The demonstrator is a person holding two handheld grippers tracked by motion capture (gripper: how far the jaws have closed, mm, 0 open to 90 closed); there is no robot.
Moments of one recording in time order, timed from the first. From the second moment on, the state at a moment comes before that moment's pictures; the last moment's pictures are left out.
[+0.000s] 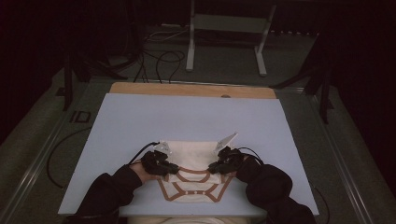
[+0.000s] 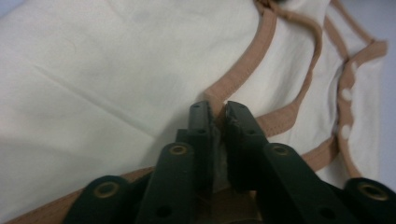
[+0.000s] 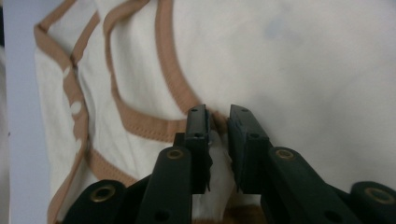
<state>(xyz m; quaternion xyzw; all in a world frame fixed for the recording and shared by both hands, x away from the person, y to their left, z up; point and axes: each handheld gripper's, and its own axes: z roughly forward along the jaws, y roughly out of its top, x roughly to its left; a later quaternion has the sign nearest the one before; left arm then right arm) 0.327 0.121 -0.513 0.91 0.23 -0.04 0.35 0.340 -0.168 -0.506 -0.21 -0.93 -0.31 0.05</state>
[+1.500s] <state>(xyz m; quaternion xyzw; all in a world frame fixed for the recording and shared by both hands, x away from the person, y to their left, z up) 0.258 0.131 -0.483 0.91 0.14 -0.04 0.39 0.270 -0.170 -0.472 -0.14 -0.93 -0.33 0.05</state>
